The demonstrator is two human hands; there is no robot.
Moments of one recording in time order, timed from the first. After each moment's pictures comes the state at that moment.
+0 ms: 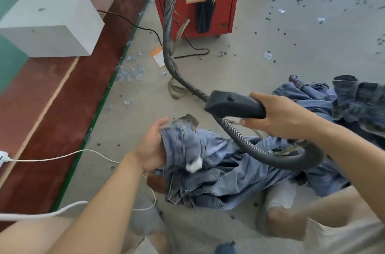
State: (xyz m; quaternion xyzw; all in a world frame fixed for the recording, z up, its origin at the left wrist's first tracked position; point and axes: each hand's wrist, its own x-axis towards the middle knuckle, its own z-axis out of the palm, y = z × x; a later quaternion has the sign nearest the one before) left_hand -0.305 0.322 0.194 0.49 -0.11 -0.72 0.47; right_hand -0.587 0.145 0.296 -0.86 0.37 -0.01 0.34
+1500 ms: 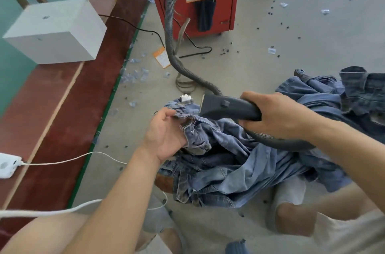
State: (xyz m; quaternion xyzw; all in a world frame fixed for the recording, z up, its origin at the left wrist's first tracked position) left_hand -0.325 0.293 0.227 0.44 -0.06 -0.69 0.58; right_hand -0.578 0.153 0.286 -0.91 0.32 -0.03 0.28
